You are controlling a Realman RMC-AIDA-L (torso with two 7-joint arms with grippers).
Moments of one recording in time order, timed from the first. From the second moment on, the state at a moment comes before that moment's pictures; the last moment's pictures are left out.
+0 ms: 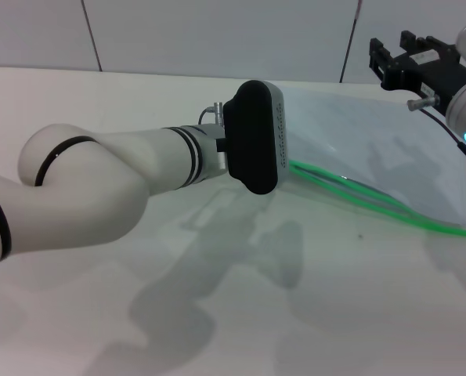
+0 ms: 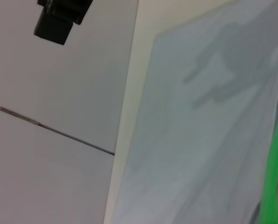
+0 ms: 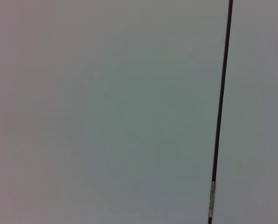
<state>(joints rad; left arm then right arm) -0.72 -2.04 2.08 0.85 2.61 0.21 -2.20 0.37 2.03 -1.84 -1.13 -1.64 0.01 2.01</state>
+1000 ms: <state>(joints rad) -0.67 -2.04 2.11 0.88 2.61 0.12 -2.21 0.37 2.03 -1.79 -1.18 -1.64 -0.15 2.01</state>
